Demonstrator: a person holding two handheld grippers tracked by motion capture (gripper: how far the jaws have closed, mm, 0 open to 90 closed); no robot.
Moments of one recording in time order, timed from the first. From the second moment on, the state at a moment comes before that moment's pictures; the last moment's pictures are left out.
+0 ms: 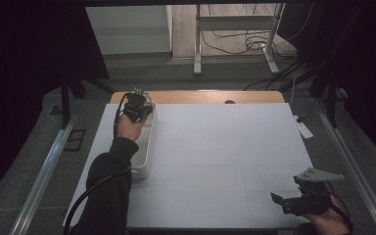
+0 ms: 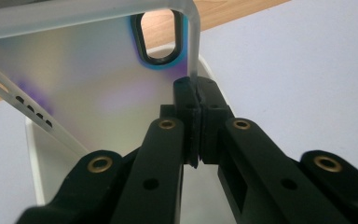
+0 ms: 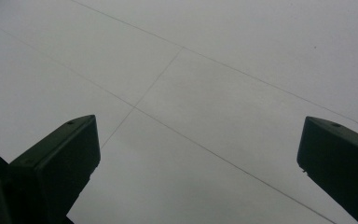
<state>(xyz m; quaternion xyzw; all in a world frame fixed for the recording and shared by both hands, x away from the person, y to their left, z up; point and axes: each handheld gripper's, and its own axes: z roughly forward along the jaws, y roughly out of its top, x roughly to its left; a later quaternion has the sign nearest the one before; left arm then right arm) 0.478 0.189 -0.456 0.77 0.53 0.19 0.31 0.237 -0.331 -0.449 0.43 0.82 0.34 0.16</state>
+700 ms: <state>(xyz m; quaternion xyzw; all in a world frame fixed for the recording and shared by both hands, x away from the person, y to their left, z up) 0.483 0.188 -0.458 0.76 0.53 0.19 0.33 0.237 -0.331 -0.449 0.43 0.82 0.34 0.16</state>
